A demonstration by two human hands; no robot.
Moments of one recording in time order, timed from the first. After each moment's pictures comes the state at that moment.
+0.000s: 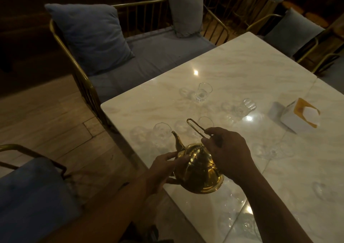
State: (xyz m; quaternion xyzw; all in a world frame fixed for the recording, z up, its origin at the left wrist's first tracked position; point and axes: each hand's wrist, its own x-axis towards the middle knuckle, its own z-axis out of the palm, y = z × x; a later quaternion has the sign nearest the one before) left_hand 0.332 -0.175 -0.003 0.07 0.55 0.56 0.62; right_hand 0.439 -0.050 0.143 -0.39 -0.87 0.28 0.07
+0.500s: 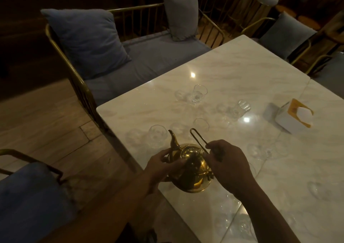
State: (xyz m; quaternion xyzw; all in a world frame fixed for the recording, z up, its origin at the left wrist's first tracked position) left_hand 0.331 -0.170 -0.007 0.07 0.57 0.58 0.58; right_hand 0.473 -0.054 0.131 -0.43 -0.85 0.30 0.07
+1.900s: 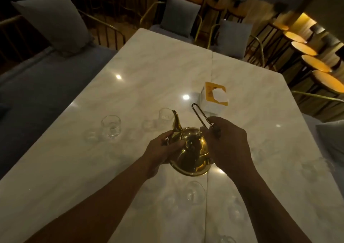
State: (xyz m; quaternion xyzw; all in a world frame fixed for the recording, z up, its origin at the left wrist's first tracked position) left_hand 0.368 0.131 0.068 0.30 0.51 0.46 0.66; right_hand 0.531 0.136 0.195 -0.61 -0.74 0.13 0.24
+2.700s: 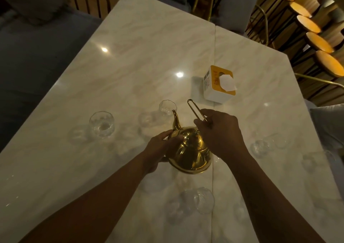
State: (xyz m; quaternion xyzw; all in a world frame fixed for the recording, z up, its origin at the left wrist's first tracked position) left_hand 0.341 0.200 -0.009 0.28 0.50 0.37 0.73; right_hand 0.485 0.226 0.141 -0.65 -0.73 0.15 0.12
